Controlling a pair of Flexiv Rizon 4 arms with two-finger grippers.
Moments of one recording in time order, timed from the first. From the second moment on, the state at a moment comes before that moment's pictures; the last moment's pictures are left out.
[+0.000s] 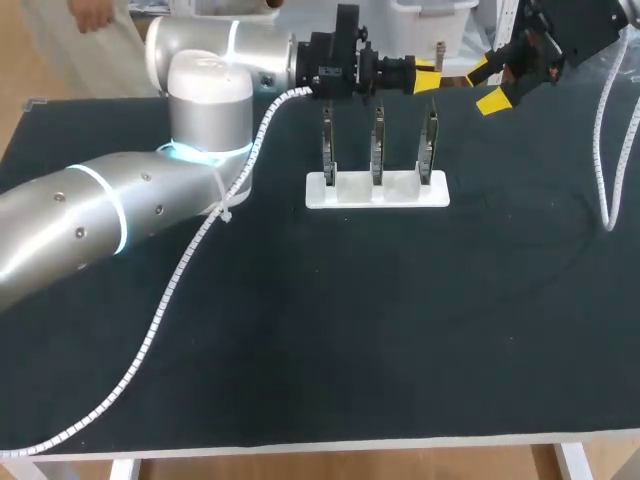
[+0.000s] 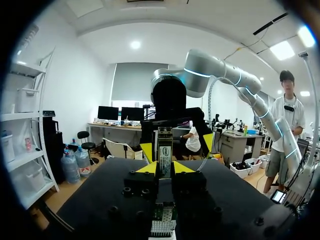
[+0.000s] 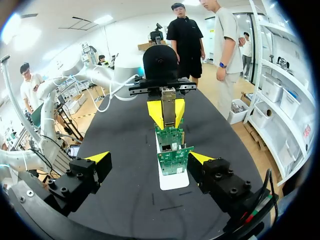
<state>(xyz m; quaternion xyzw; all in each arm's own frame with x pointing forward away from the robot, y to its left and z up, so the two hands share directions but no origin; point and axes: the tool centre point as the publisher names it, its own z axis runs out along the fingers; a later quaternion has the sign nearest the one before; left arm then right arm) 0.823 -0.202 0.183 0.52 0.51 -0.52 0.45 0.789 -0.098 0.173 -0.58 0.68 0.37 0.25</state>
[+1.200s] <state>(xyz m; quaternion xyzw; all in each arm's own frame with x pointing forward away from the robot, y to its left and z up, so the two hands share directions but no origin) 0.819 -0.201 0.183 0.51 0.51 -0.52 0.44 0.789 -0.098 0.173 -0.58 0.68 0.37 0.25</state>
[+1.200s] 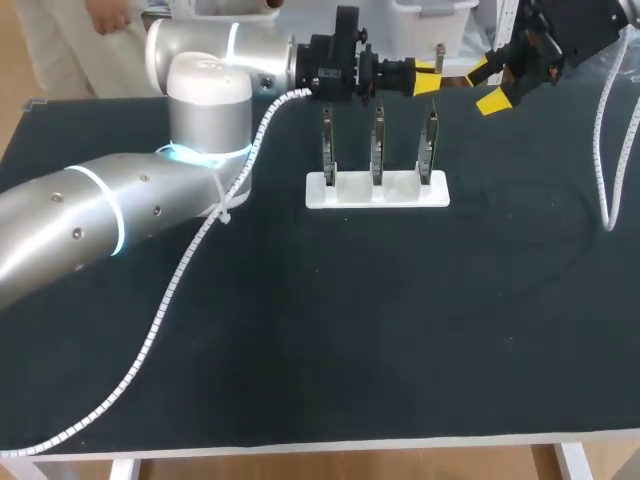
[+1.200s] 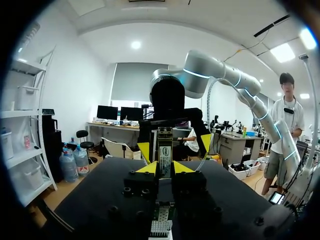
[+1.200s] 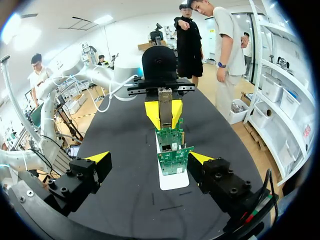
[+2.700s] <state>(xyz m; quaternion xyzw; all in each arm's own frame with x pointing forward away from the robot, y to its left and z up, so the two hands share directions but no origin) 0.808 -0.204 0.183 0.51 0.51 -0.53 0.44 0.789 -0.098 0.173 -0.58 0.68 0.37 0.25</state>
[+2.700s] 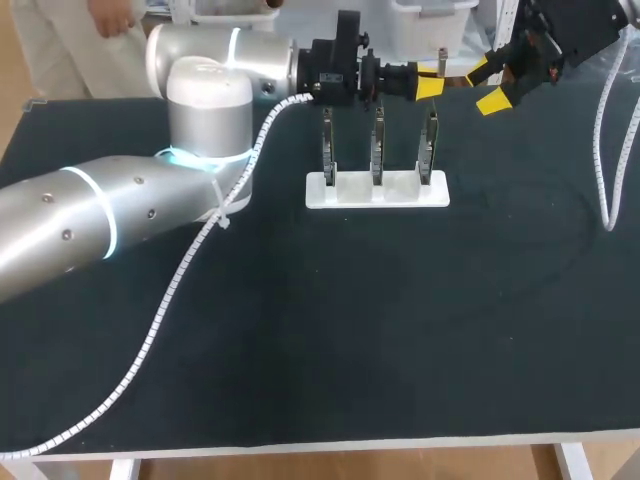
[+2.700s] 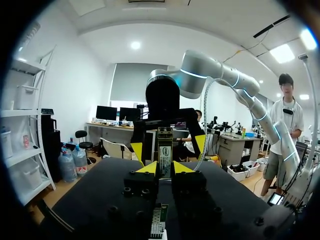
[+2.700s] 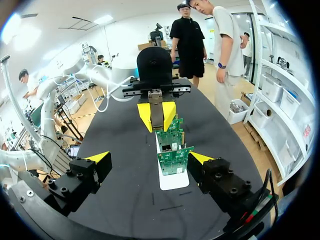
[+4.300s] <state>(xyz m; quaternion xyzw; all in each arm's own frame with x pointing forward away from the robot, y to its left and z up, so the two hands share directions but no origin) 0.808 -0.204 0.183 0.51 0.51 -0.53 0.44 0.806 -0.079 0.210 -0.61 0.65 0.35 0.29</state>
